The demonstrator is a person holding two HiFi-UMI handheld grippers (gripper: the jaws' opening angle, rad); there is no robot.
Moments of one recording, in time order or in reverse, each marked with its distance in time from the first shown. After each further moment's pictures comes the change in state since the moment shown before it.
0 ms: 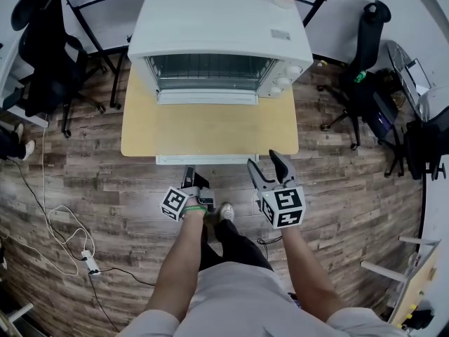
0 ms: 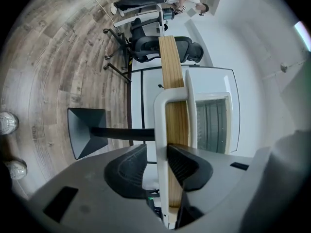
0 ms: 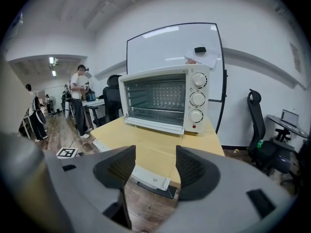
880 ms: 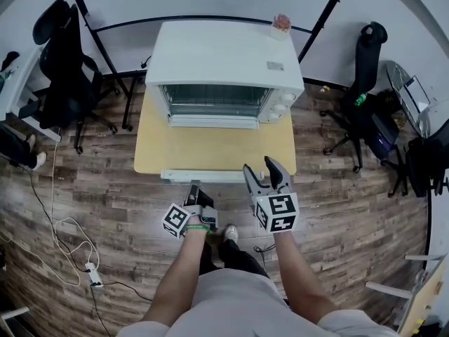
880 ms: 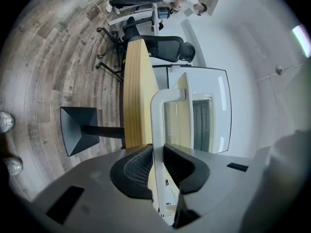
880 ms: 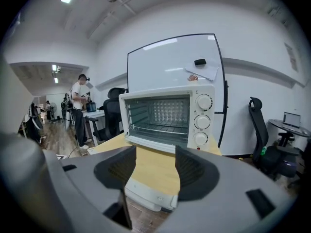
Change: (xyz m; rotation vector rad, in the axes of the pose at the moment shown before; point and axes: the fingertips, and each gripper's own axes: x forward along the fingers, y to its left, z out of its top) left arm -0.015 -0.068 0.001 -0.012 0.019 -0.068; right arm 0.002 0.008 0.062 0.014 -0.130 0.006
